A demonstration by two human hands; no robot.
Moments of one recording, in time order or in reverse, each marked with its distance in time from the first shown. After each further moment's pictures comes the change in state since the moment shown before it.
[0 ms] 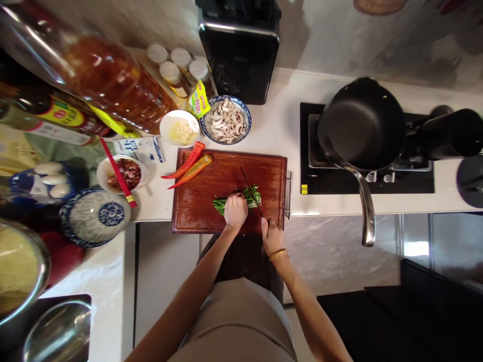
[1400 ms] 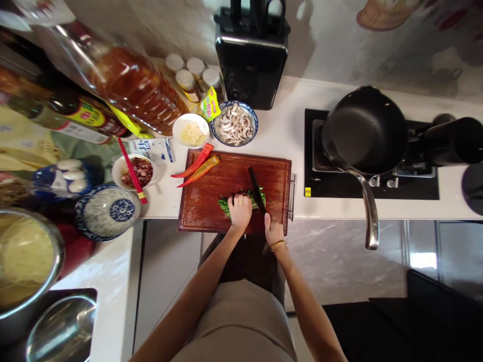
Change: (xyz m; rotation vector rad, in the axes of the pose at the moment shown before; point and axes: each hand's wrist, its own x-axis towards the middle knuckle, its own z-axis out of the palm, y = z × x) left_hand 0.001 0.007 -0.006 0.078 -0.004 -0.047; right_hand 0.024 0.005 0.028 0.024 0.075 -0.079
